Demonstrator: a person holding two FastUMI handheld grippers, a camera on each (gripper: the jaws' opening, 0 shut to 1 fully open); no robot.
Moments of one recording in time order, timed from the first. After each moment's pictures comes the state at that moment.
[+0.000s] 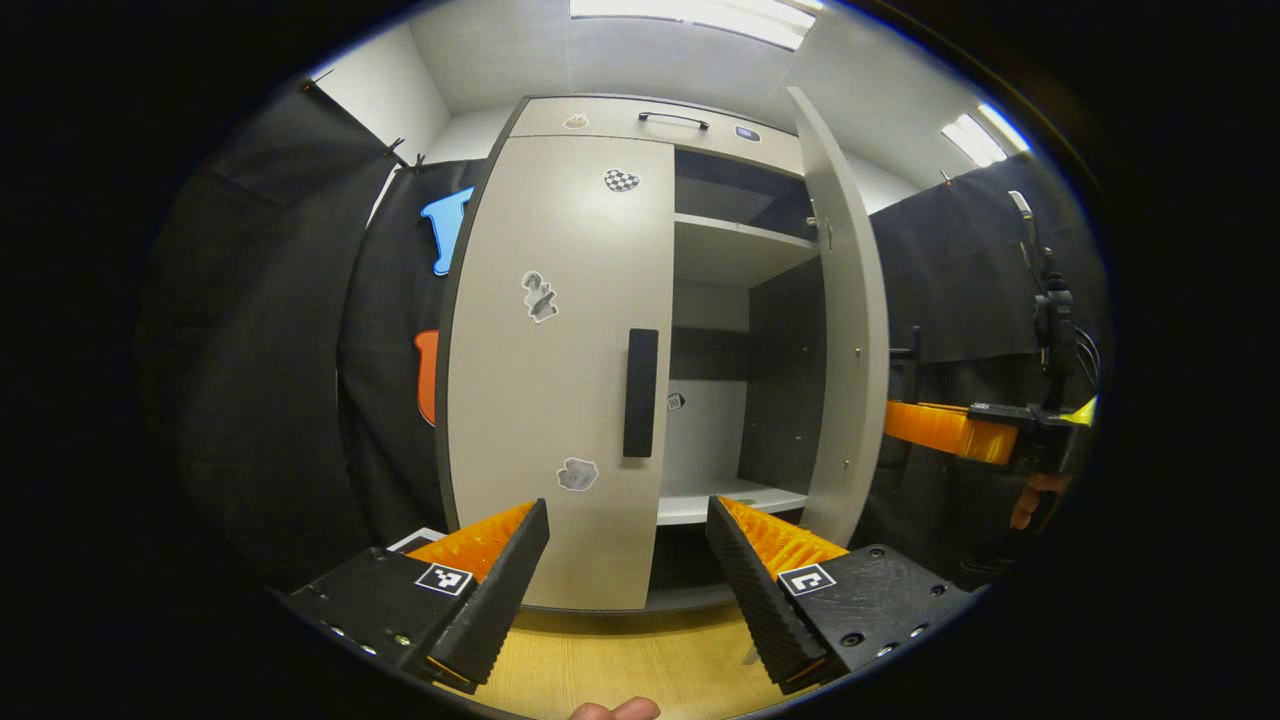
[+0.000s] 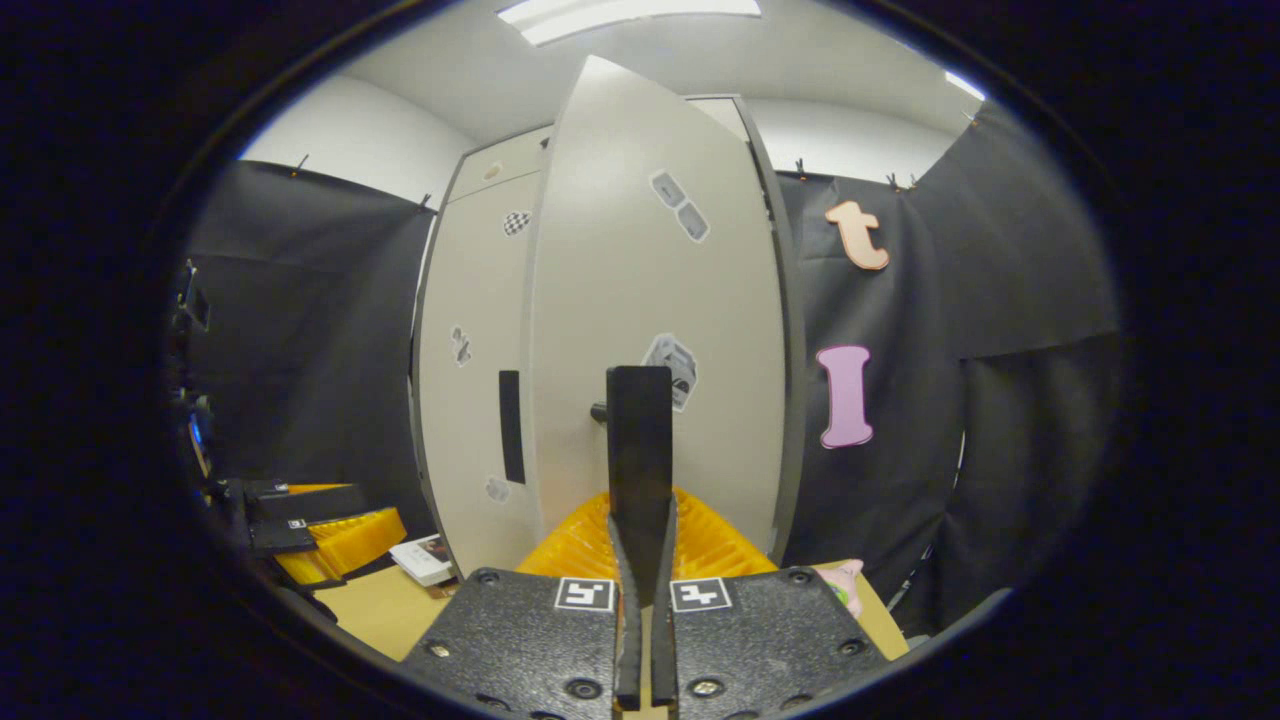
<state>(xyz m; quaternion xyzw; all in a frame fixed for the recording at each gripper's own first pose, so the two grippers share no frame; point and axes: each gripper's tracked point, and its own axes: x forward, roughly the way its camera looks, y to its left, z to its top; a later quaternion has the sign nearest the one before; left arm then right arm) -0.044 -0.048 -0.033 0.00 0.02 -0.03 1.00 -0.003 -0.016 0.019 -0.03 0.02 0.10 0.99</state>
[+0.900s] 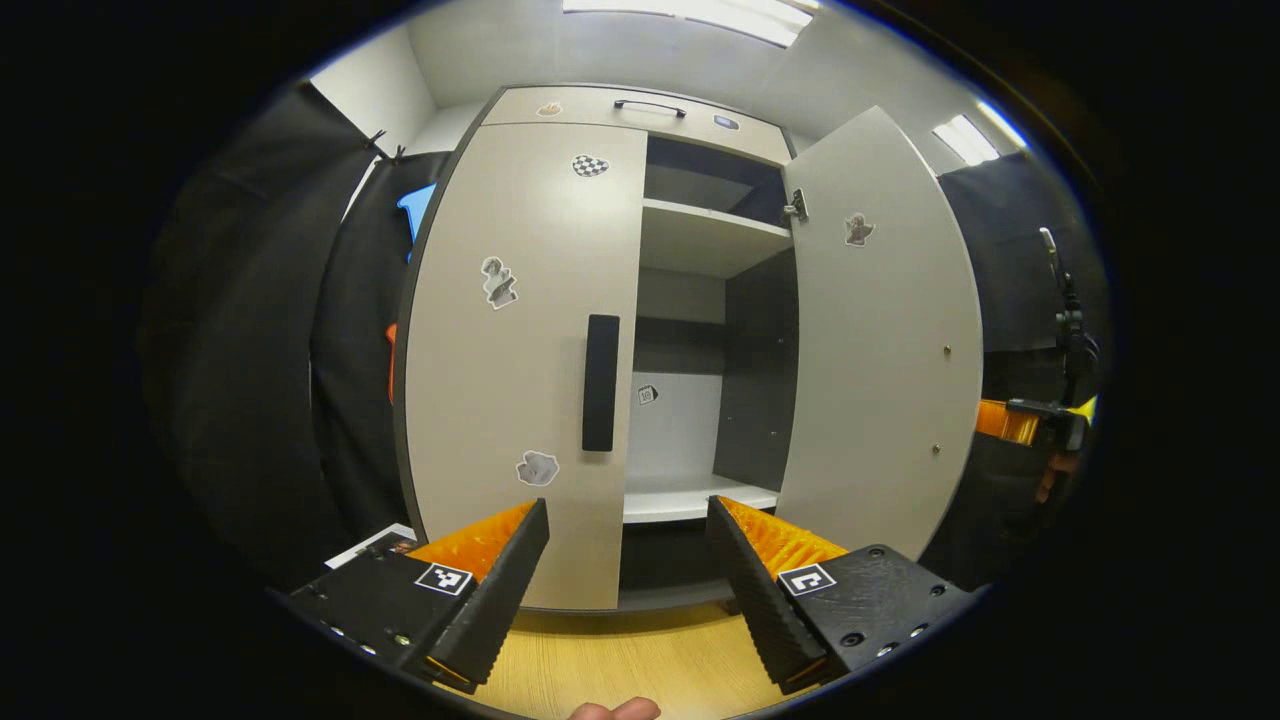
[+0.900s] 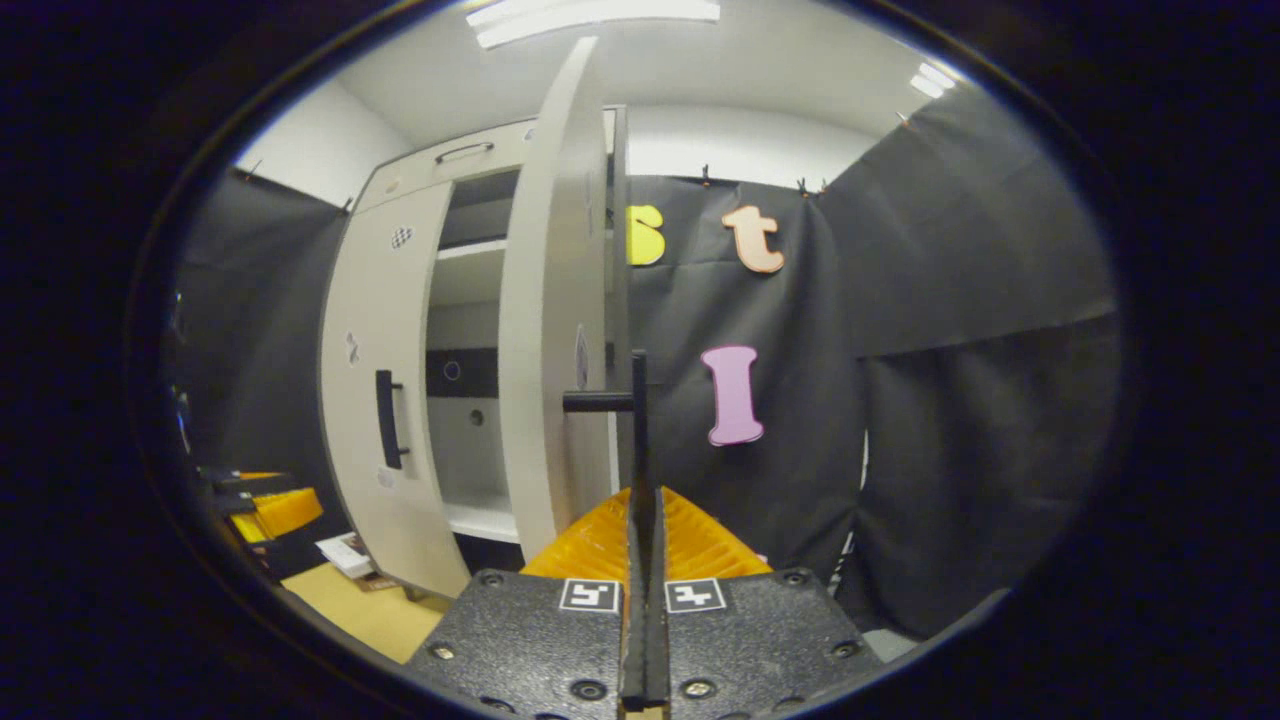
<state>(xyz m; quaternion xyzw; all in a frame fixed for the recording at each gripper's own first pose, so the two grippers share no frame) -0.032 -0.069 -0.042 0.00 0.03 -0.06 1.00 -0.019 -0.135 0.018 0.01 0.02 0.00 1.00</state>
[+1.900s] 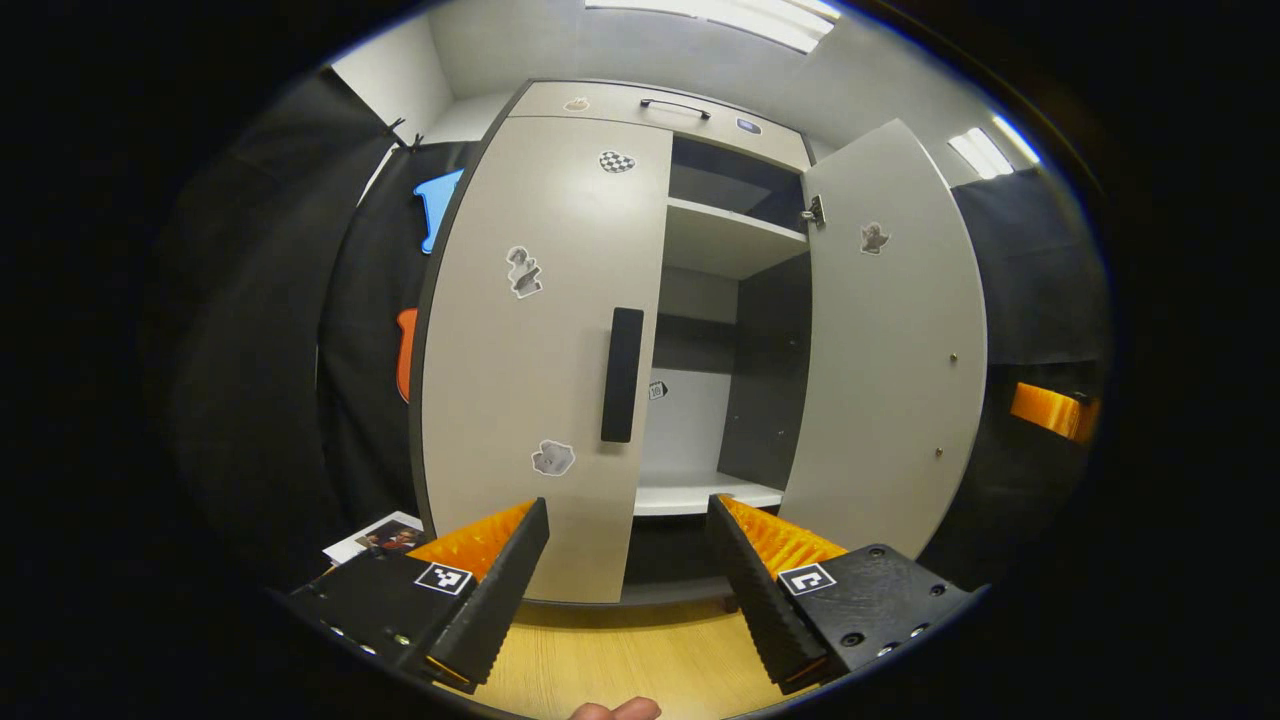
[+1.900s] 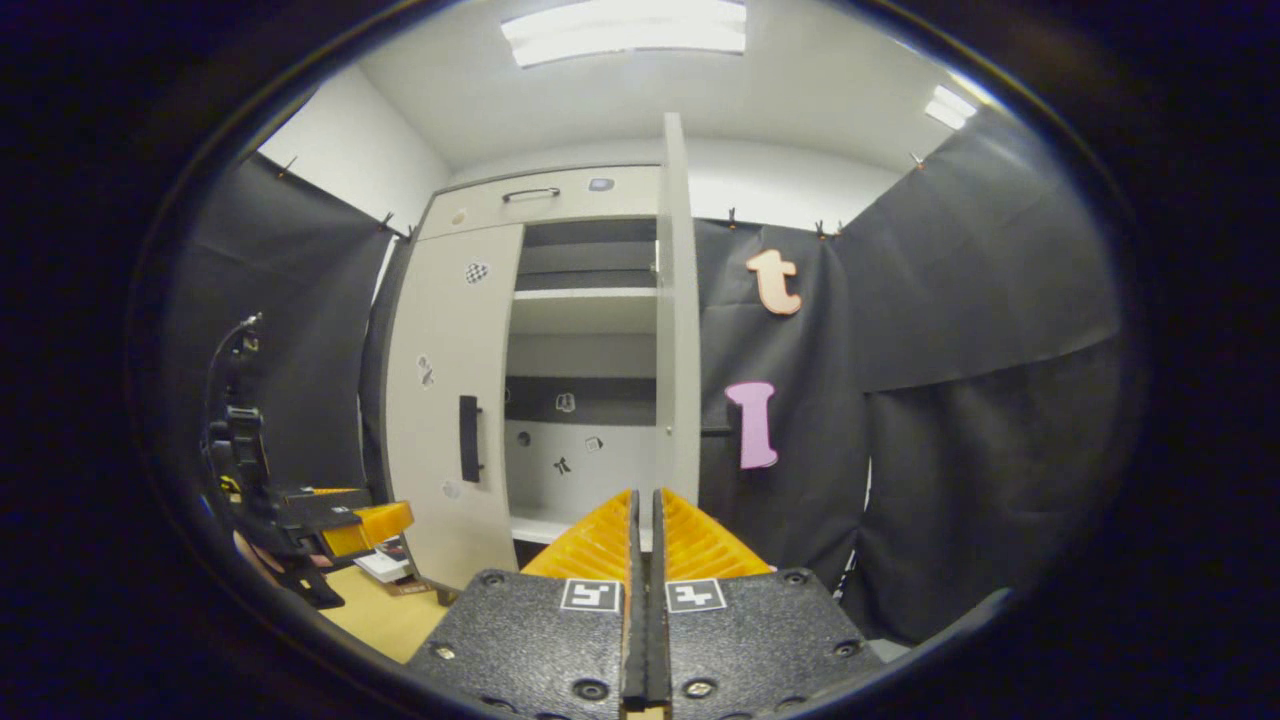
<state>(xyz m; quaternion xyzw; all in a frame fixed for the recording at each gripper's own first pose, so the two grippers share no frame) -0.043 -0.047 -0.044 -0.02 0.03 -0.05 1.00 -0.096 -0.049 0.042 -0.05 -0.03 0.01 1.00</state>
